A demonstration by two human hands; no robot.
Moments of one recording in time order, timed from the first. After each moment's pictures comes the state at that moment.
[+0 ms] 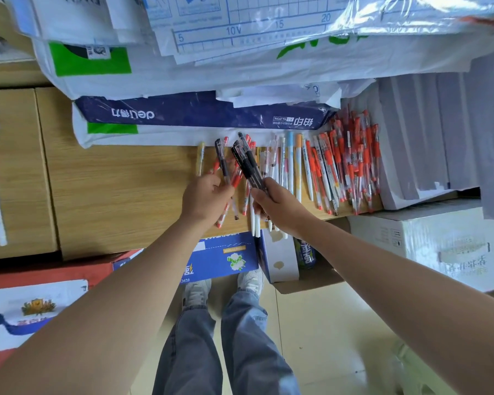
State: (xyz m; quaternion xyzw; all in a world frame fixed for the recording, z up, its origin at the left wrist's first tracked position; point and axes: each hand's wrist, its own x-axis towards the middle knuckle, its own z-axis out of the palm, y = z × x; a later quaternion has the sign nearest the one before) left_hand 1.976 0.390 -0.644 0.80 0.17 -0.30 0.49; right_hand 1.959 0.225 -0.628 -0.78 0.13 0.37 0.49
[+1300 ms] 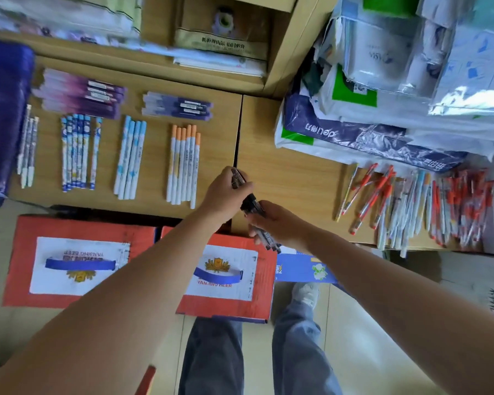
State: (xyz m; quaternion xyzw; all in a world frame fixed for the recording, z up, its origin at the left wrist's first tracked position) left_hand 1.947 0.686 -0.604 0.74 0.22 -0.25 0.58; right_hand 1.936 0.538 -0.589 -0.72 0.03 0.51 0.46
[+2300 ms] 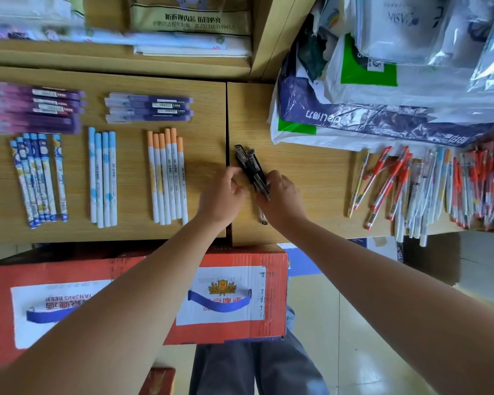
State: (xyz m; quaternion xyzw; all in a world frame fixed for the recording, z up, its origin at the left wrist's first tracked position) left_hand 1.976 0.690 -0.666 0.84 0.10 -0.27 0.45; right_hand 1.976 0.554 -0.656 -0.93 0.07 0.27 0.23
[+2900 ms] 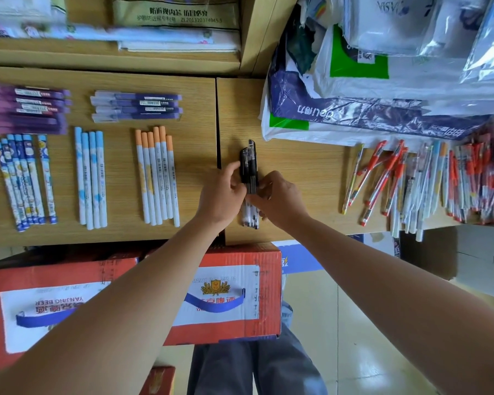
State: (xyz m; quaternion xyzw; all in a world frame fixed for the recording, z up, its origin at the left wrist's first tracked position) left_hand 1.976 0.676 -0.672 0.84 0.08 -0.25 0.47; right_hand 1.974 0.534 -0.665 -0.89 0.11 0.30 0.32
